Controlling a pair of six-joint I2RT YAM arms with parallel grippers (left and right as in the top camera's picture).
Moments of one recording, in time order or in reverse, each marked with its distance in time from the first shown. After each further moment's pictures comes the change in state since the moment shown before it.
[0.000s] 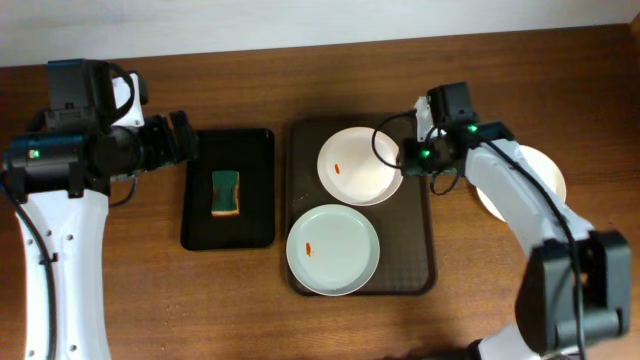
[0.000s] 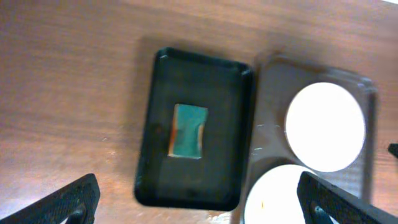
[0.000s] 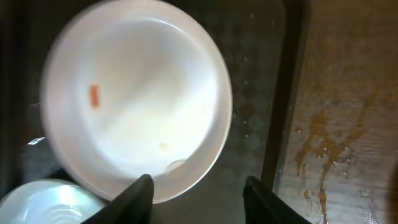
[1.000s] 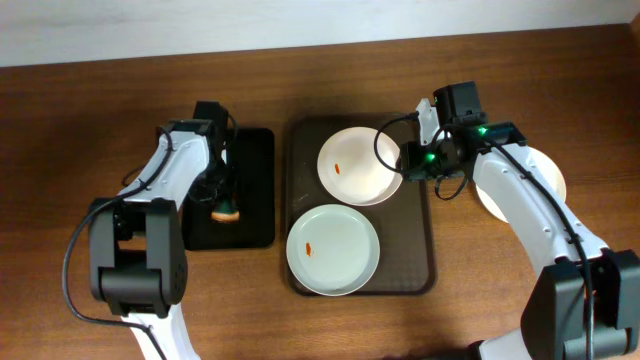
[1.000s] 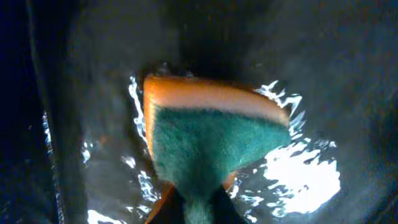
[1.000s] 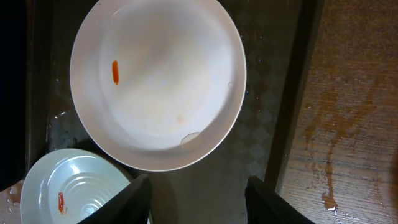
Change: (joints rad) left arm -0.164 0.554 -0.262 0.233 -0.174 -0.109; right arm 0.000 -0.051 0.007 -0.090 -0.041 -0.018
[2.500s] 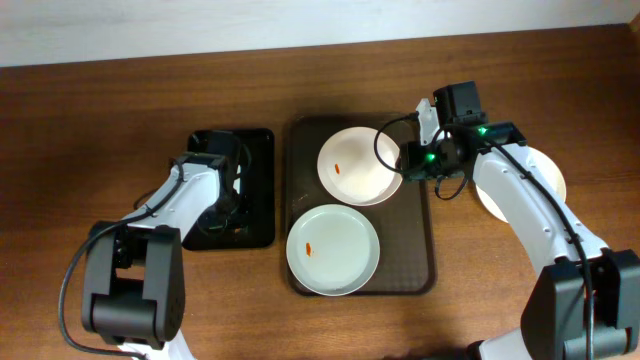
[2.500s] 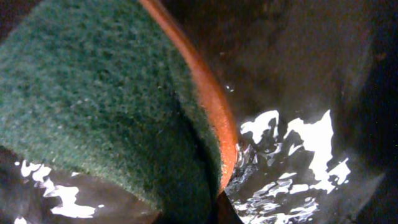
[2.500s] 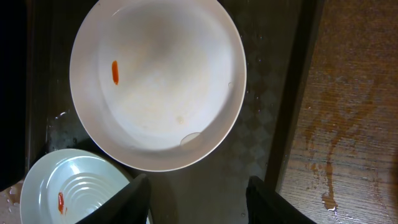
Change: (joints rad) left arm -0.071 -0.159 -0.293 0.150 0.043 0.010; right arm 0.000 0.000 0.000 0.001 0.000 0.000
